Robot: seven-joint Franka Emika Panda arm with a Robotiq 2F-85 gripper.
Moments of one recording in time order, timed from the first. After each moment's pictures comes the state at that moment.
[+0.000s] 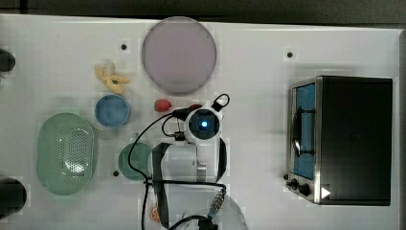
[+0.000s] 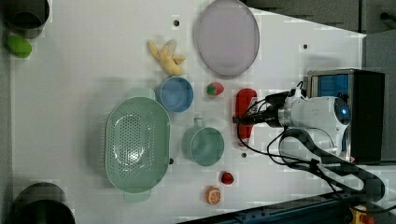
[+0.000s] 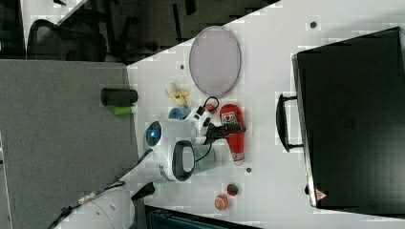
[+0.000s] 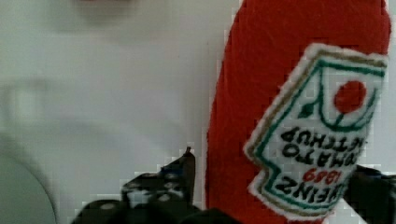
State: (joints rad) arm -0.12 0.42 0.15 -2.39 -0.01 1.16 -0.94
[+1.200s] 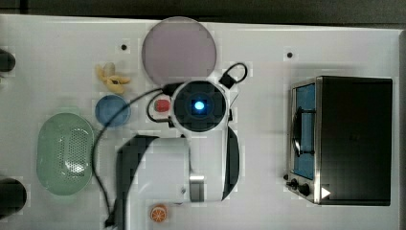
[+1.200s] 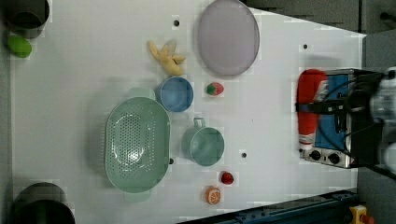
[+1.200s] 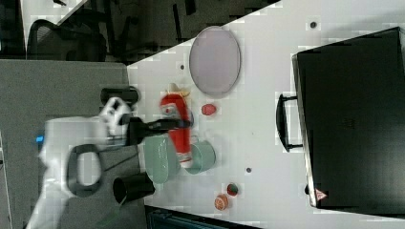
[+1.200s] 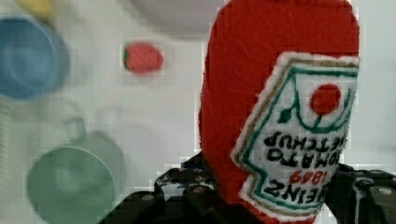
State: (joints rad) arm -0.11 -0.08 0.16 -2.17 -0.01 0.51 -0.86
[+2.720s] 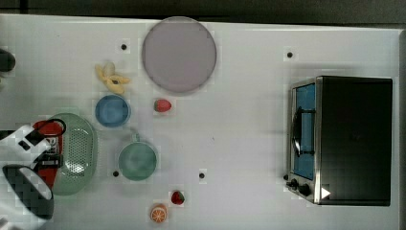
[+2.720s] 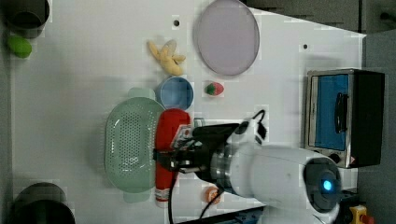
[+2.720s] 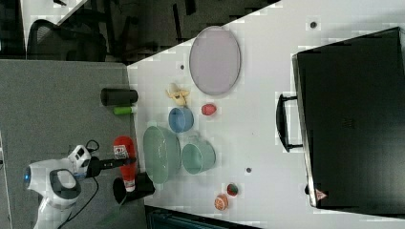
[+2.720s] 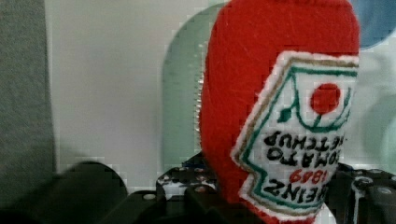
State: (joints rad) arm 0.01 0.20 0.77 -2.10 -0.01 0.76 -0.03
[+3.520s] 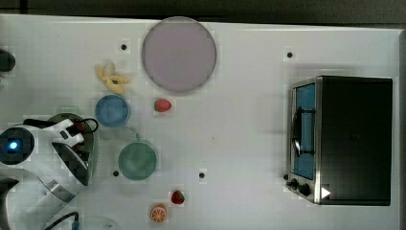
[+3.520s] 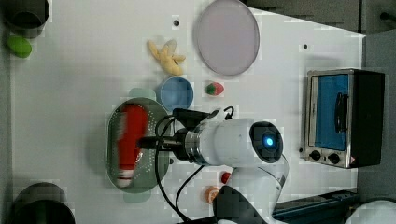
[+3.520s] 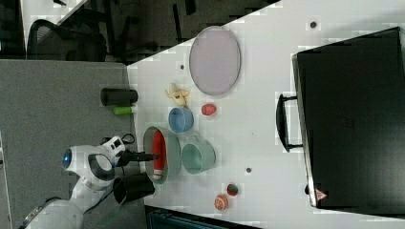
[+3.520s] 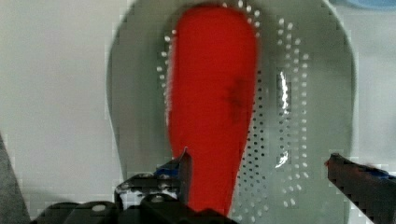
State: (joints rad) arm 0.01 0.45 0.73 -2.12 -0.13 0.91 0.13
